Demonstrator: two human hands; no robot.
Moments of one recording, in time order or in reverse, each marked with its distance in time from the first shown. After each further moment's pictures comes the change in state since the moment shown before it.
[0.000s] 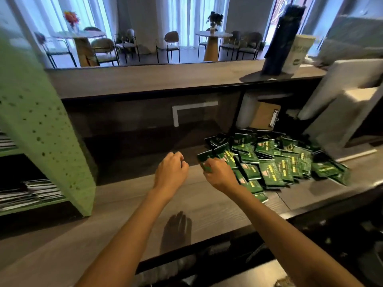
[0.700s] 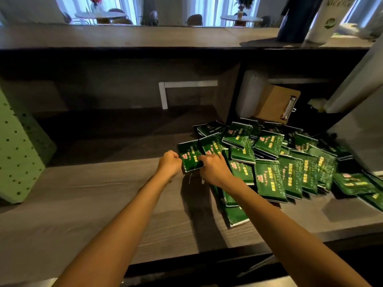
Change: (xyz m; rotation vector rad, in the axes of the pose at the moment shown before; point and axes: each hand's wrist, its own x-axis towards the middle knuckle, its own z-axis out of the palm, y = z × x) left_hand 0.092 0.020 0.185 -0.393 -0.130 -0.554; right_hand 0.100 0.144 0.047 -0.177 -0.131 -0.238
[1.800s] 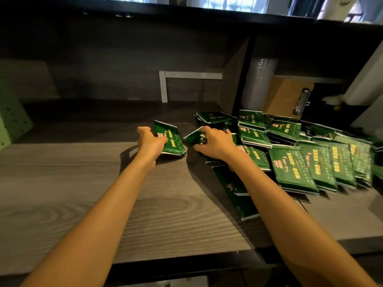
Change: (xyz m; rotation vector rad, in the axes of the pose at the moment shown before) left_hand 0.038 -0.044 0.016 -0.478 0.270 0.144; right_hand 0.046 0.026 0.032 -0.024 0.217 -0.035
